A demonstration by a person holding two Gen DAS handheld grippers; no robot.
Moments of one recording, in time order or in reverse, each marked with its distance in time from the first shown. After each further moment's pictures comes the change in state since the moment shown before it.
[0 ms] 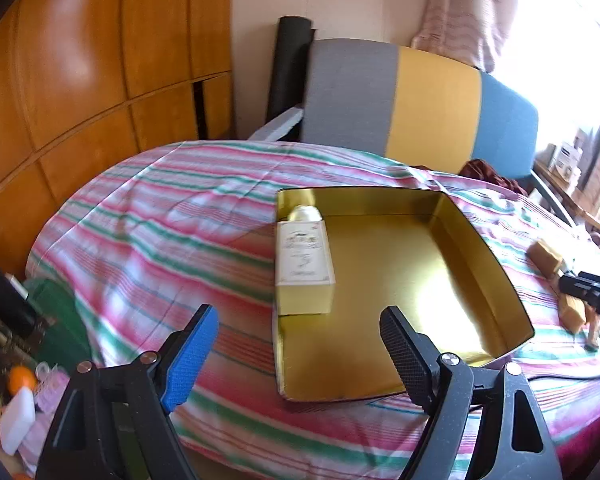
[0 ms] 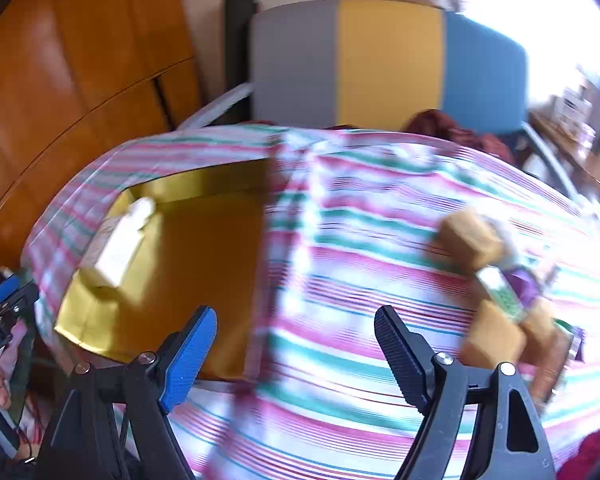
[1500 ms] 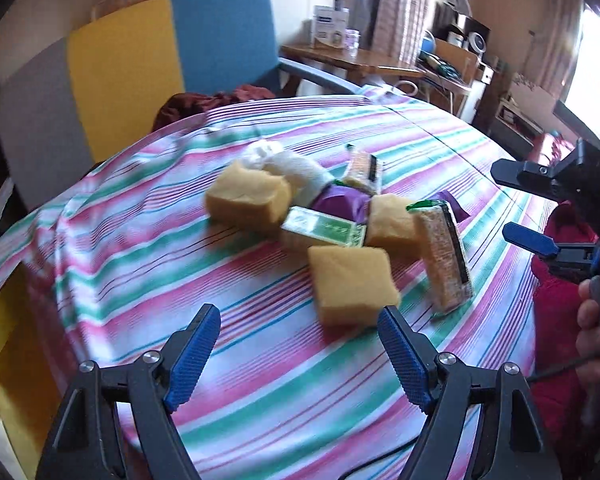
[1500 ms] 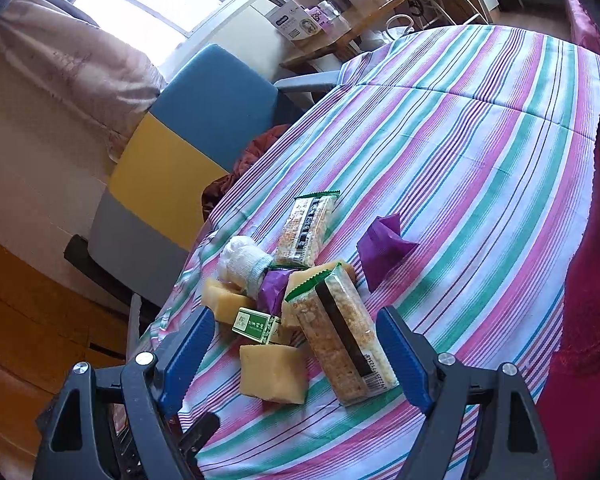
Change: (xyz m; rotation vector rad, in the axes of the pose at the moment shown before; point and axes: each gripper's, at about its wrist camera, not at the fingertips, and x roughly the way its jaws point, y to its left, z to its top) left arm 0.072 -0.396 -0.002 0.634 0.189 -0.589; right arm -0.062 -0.272 -0.109 0.986 -0.292 -0.003
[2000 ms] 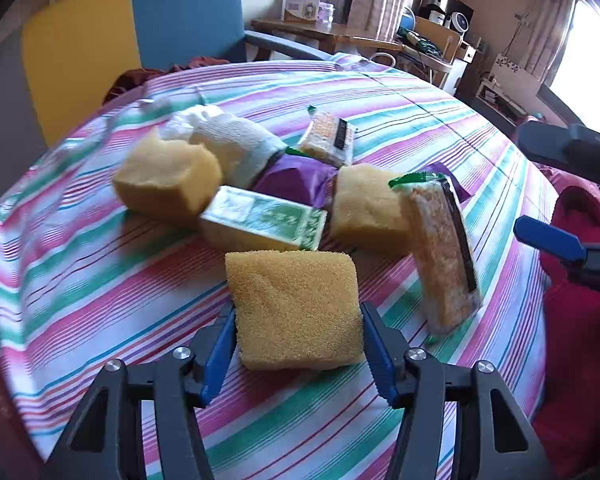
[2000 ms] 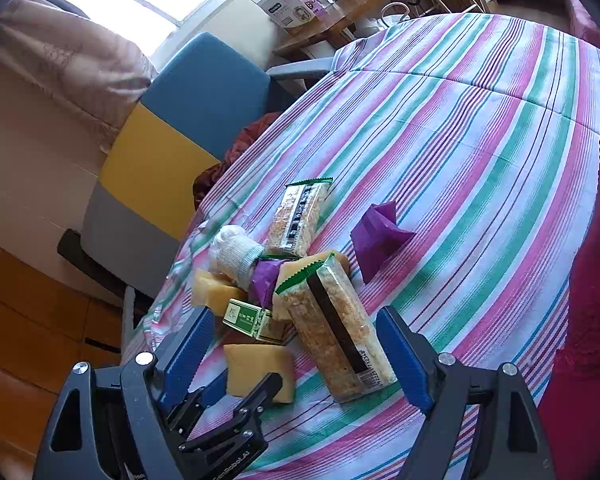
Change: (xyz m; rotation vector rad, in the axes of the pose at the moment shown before) left arm 0.059 -0.016 0.000 0.011 0.074 -0.087; right arm 0.013 0.000 0.000 -0.015 0.065 -0.026
